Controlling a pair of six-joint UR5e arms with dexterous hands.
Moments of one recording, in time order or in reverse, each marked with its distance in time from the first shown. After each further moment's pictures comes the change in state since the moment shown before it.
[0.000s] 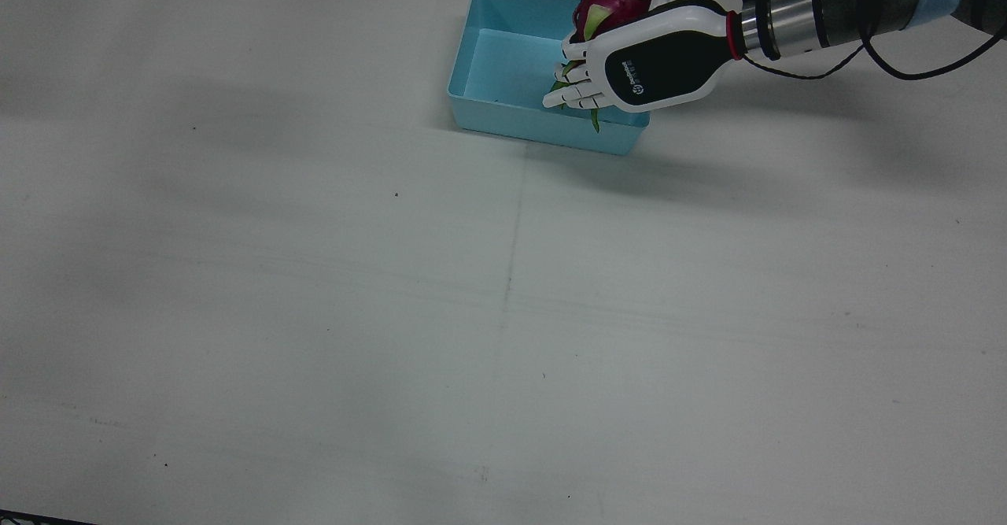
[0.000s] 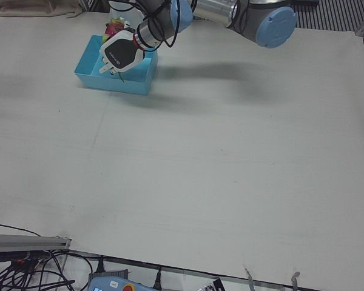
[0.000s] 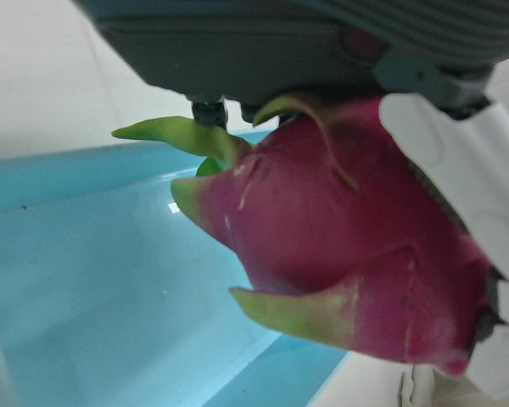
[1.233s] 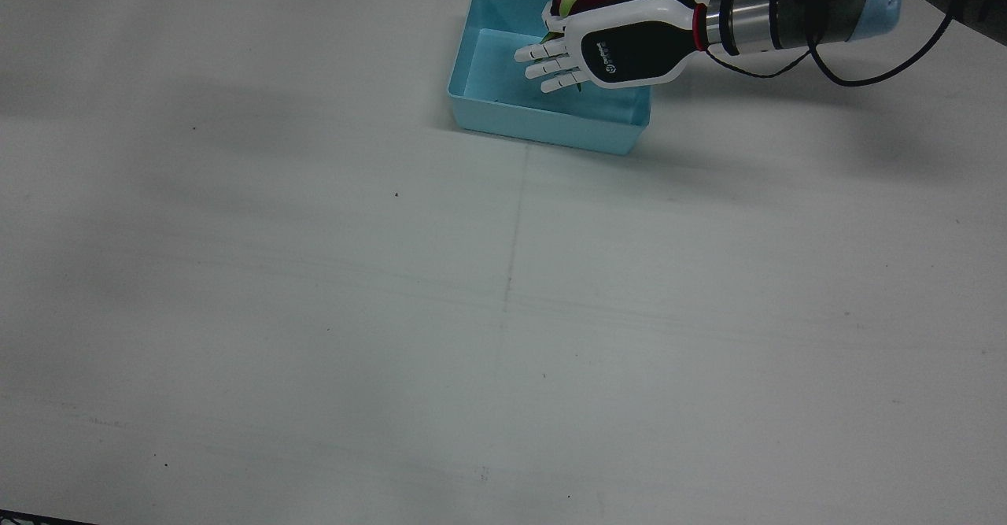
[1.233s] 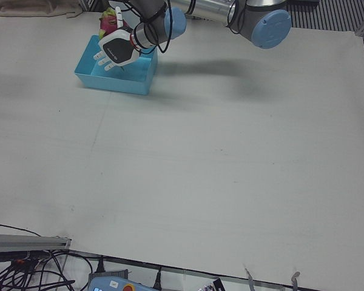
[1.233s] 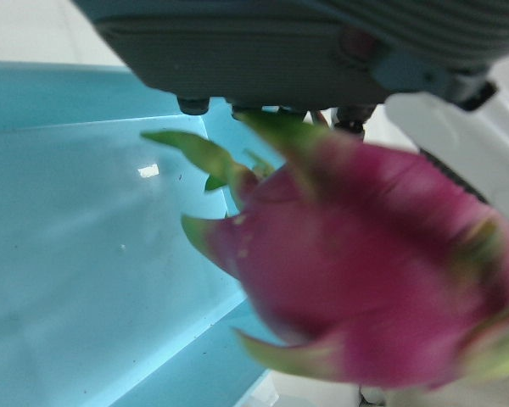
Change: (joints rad) left arm 0.058 0.017 0.016 -0.106 0.030 -0.101; right arm 0.000 0.000 0.002 0.000 0.001 0.000
